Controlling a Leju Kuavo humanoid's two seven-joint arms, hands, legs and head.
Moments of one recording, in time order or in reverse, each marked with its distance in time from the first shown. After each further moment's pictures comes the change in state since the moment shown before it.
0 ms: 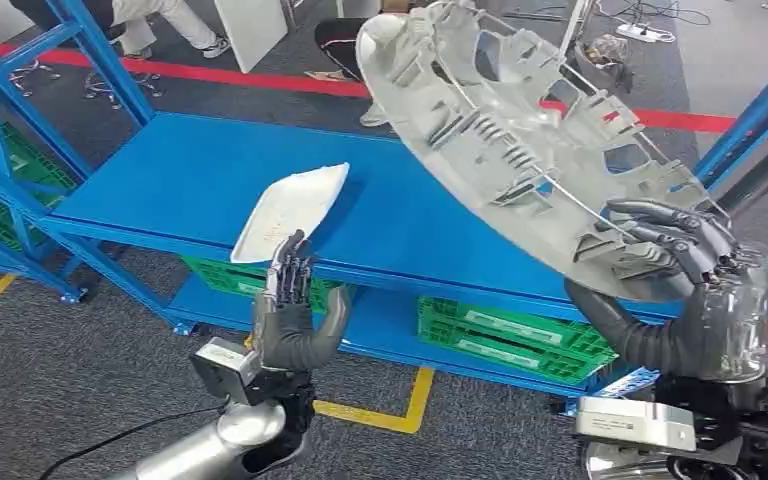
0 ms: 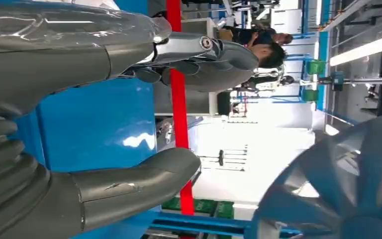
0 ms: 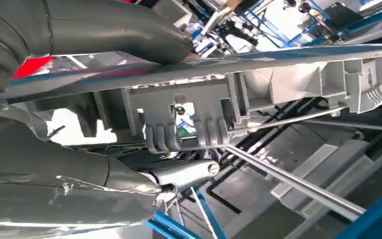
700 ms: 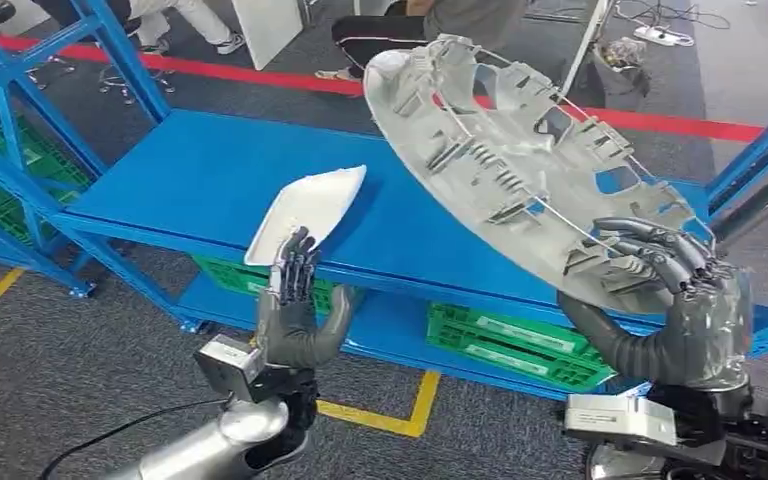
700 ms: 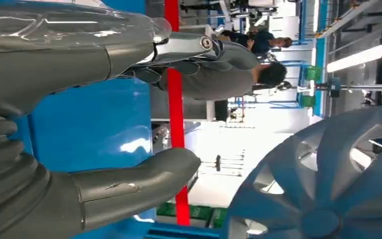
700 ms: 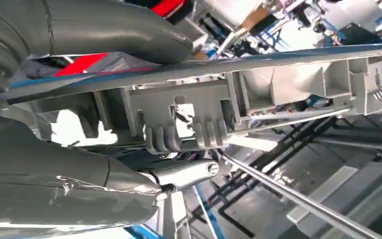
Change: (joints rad) left arm -0.007 -0.002 0.000 -0.001 -0.005 0.000 0.002; right arm 0.053 -0.003 0.001 0.024 -0.006 0.019 0.017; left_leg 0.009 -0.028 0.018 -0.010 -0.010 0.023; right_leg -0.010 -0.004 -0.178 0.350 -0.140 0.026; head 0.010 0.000
